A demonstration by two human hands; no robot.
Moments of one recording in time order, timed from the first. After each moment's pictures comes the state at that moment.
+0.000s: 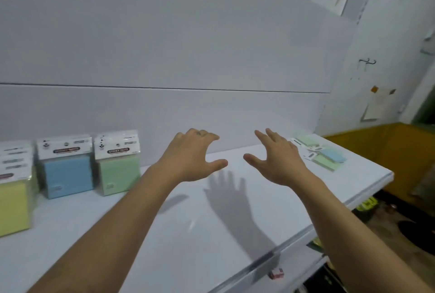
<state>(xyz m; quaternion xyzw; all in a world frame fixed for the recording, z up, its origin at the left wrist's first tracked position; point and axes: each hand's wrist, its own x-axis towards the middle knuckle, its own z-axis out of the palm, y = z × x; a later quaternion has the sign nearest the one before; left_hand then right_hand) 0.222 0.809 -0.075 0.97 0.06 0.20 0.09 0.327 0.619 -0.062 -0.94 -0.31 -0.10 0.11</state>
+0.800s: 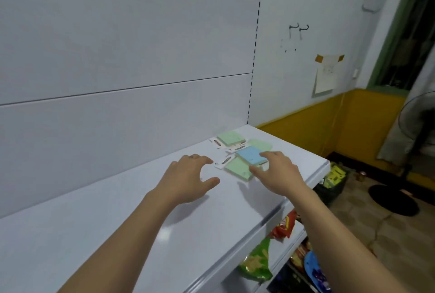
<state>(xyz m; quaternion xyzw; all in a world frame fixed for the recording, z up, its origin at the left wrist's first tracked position) 0.527 0.587 -0.121 0.99 0.03 0.09 0.14 0.623 0.376 -0.128 -0.97 -0.15 -0.03 0.19</state>
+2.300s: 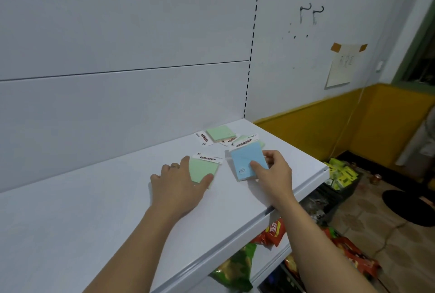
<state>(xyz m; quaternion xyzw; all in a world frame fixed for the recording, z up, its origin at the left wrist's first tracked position) 0.585 0.533 -0.175 0.95 0.25 0.12 0.11 0.712 0.350 -0.199 -0.80 -0.10 -0.06 0.58</state>
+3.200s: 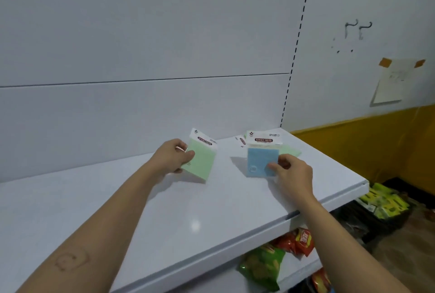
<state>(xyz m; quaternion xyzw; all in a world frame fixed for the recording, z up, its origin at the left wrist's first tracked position) 0.522 0.630 -0.130 0.78 0.27 0.18 0.53 0.678 0.374 -0.172 -0.84 -0.19 -0.07 0.51</state>
